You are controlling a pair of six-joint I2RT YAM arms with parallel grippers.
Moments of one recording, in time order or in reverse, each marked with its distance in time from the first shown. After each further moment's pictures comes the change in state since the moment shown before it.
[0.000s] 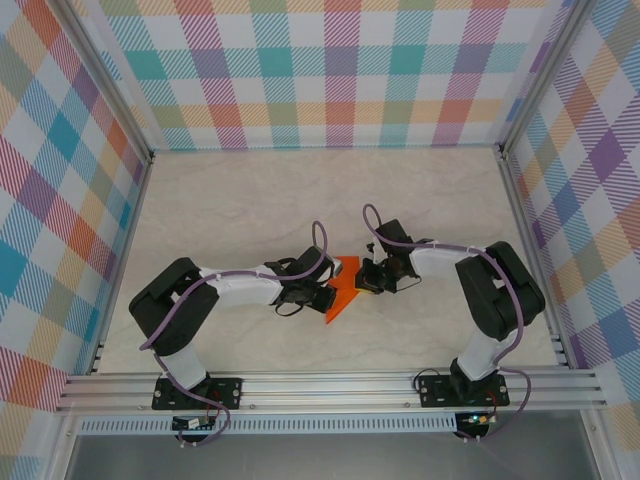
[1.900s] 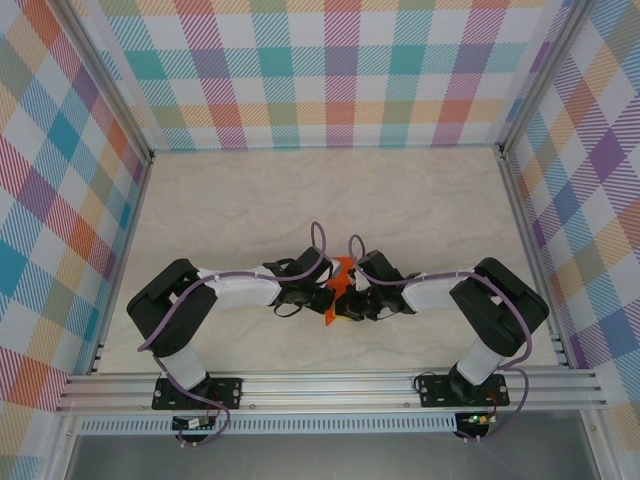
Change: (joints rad) left arm 0.000 -0.013 -0.013 -0.004 0.004 0.000; right arm 0.241 -0.075 -0.244 0.405 -0.061 0.277
